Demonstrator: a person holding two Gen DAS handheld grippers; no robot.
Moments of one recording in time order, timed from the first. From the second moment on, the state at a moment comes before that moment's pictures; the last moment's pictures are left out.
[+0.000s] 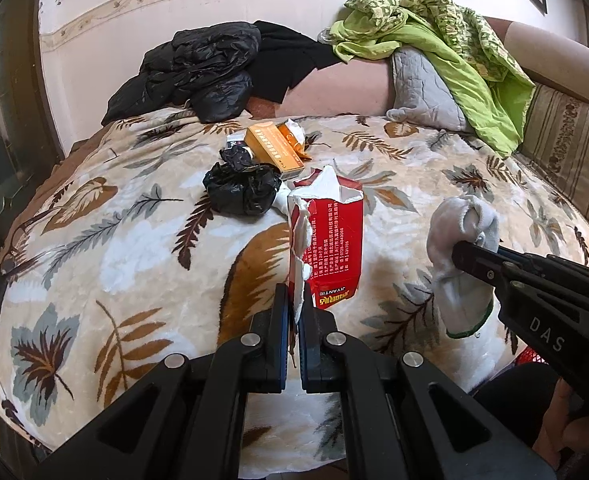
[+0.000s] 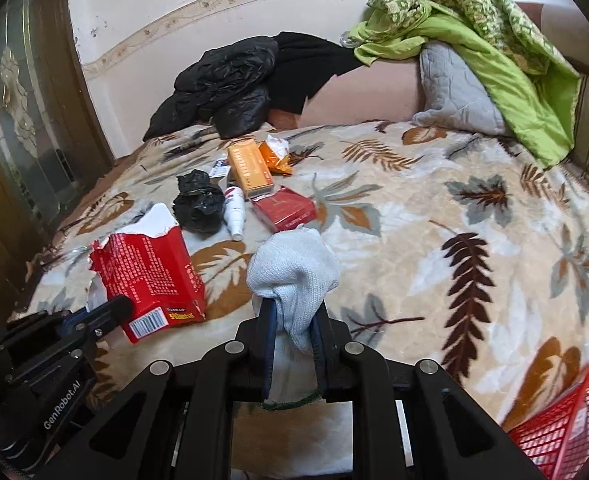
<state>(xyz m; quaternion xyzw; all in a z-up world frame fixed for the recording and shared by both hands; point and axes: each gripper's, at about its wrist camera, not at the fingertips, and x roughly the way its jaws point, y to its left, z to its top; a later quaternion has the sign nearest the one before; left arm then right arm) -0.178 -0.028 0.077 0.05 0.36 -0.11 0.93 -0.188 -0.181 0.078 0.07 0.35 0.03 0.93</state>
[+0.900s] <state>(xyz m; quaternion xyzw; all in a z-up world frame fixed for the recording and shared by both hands) -0.182 -0.052 0.082 0.06 0.35 -0.14 0.92 -0.204 -0.193 0.089 0.05 0.34 -0.01 0.94</state>
